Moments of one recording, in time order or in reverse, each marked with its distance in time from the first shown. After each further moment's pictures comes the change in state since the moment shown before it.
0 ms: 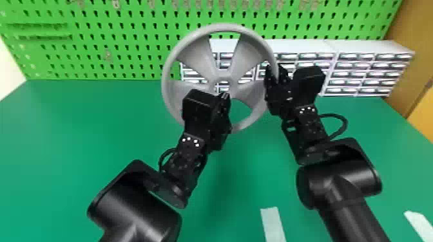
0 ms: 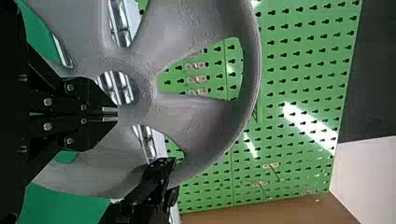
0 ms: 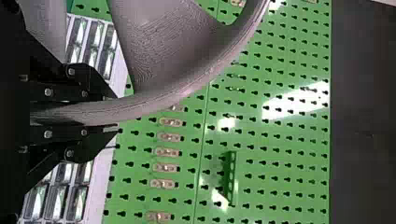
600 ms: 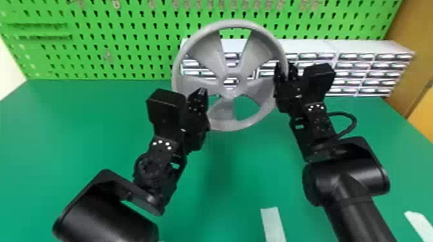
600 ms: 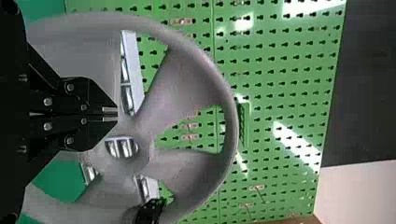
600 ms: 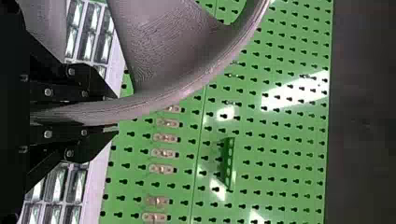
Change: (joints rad) left arm 0.112 0.023 0.107 -0.143 0.015 0.001 0.000; right arm -0.003 0.000 -0.045 -0.002 0.012 0.000 -0.003
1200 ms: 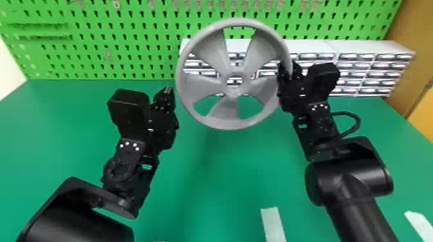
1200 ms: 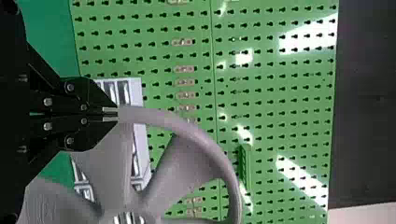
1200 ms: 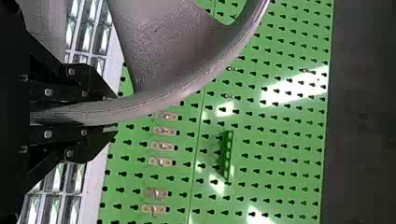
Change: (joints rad) left arm 0.079 -0.003 0.129 -0.066 -0.029 0.017 0.018; right arm 0.006 0.001 -0.018 -0.010 0.010 0.000 0.000
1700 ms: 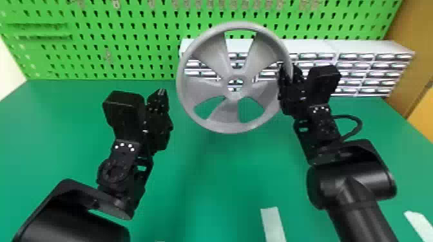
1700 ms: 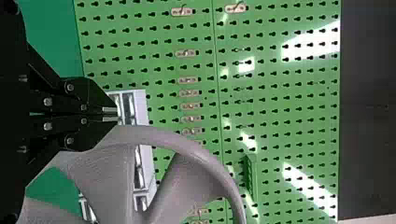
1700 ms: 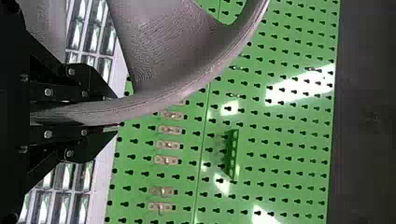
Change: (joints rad) left arm 0.012 -0.005 0.026 0.000 -0.016 0.012 0.002; right arm 0.027 0.000 -0.002 -0.046 -0.008 0.057 0.000
